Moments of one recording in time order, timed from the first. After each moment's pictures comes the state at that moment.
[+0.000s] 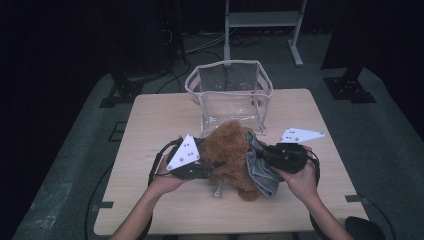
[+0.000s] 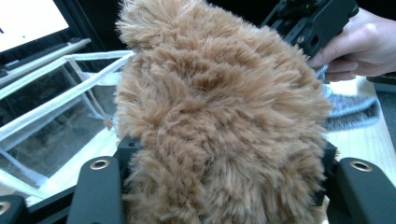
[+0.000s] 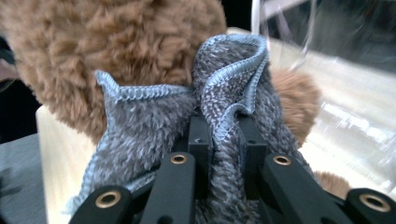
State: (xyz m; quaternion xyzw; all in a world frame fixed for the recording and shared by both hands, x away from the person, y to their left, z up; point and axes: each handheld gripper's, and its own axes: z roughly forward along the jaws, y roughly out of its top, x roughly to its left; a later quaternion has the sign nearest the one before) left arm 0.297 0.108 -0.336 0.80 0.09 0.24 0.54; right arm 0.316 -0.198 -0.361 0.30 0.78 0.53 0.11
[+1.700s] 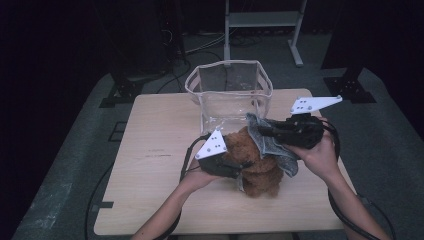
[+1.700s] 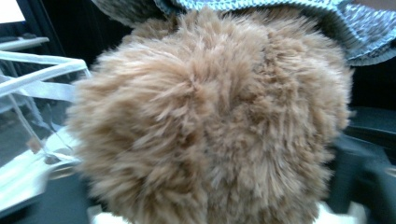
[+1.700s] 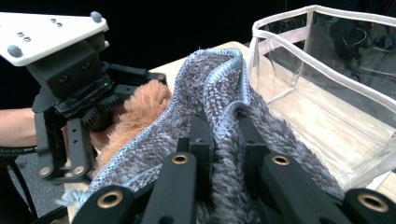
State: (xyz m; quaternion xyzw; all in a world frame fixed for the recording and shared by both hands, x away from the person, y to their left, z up) left arm 0.319 0.048 -0.356 0.77 0.11 0.15 0.61; right arm 0.327 -0.209 -0.269 0.26 0.81 0.51 0.12
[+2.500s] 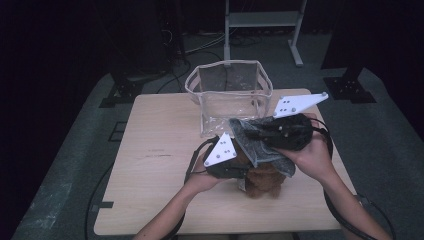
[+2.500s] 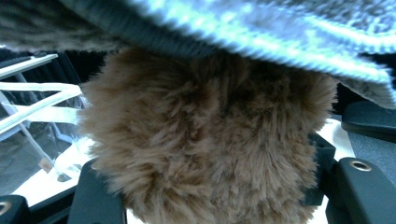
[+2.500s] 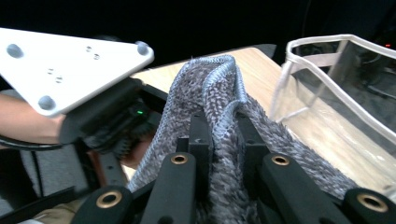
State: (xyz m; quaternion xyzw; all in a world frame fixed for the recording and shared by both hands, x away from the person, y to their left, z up) left arm 0.302 0.032 -0.343 0.78 0.08 0.19 0.60; right arm 0.305 -0.170 -0.238 0.20 0.84 0.48 0.14
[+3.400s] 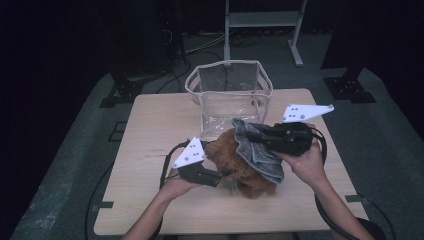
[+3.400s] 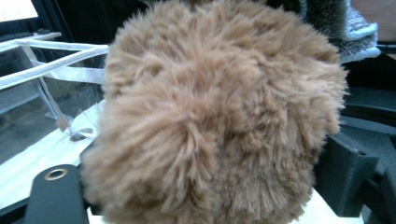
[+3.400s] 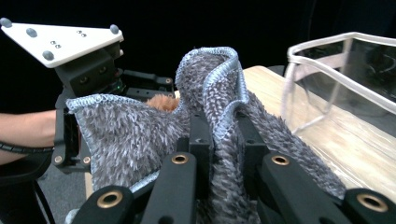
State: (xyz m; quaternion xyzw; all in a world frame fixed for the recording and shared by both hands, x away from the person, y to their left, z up) left arm 0.298 0.101 -0.355 0.78 0.11 0.17 0.59; right arm 0.314 -0.183 -0.276 0.22 0.79 0.56 0.10
